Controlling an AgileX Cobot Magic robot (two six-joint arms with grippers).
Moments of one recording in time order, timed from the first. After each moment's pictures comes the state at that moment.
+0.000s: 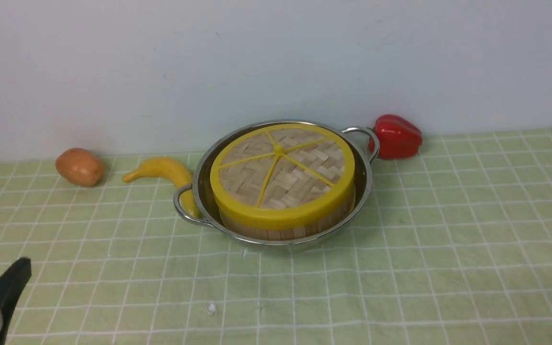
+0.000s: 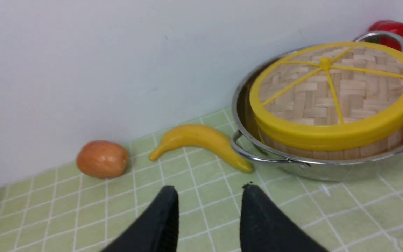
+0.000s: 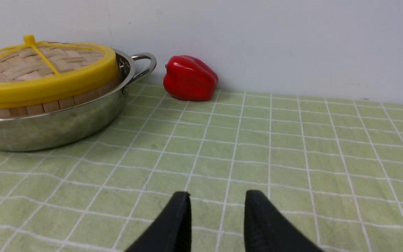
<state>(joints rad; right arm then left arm) 0.11 0.01 0.01 0.17 0.34 -0.09 -0.01 0.33 -0.30 -0.43 0.29 0.64</state>
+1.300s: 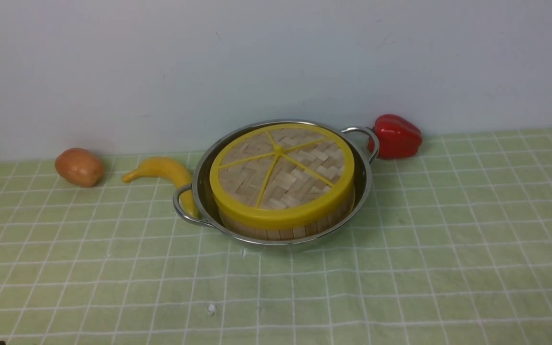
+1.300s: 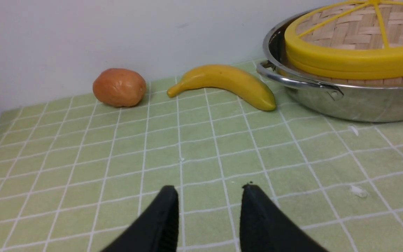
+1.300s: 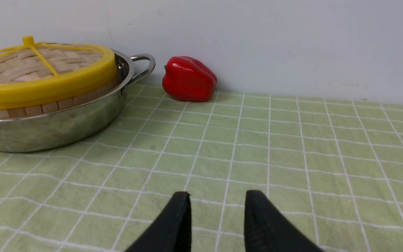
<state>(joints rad) 0.11 0.01 0.01 0.17 0.34 -0.09 -0.01 0.00 0.01 -0.14 0.32 0.28</state>
